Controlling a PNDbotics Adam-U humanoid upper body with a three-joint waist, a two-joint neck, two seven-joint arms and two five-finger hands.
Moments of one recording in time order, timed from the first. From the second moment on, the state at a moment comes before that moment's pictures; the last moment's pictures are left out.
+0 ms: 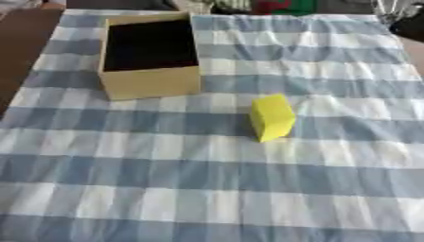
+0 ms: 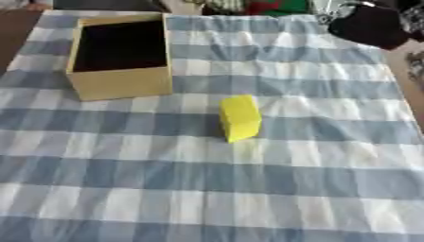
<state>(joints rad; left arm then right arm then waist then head) -0.31 0.39 0.05 -1.99 -0.30 0.01 0.75 -0.54 -0.90 0.13 -1.98 0.15 0.12 0.09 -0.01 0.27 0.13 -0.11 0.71</state>
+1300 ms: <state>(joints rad) -0.31 0.39 0.04 -1.99 -0.30 0.01 0.73 -0.68 -1.02 0.29 -1.99 0.21 0.08 0.60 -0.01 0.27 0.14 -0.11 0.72</state>
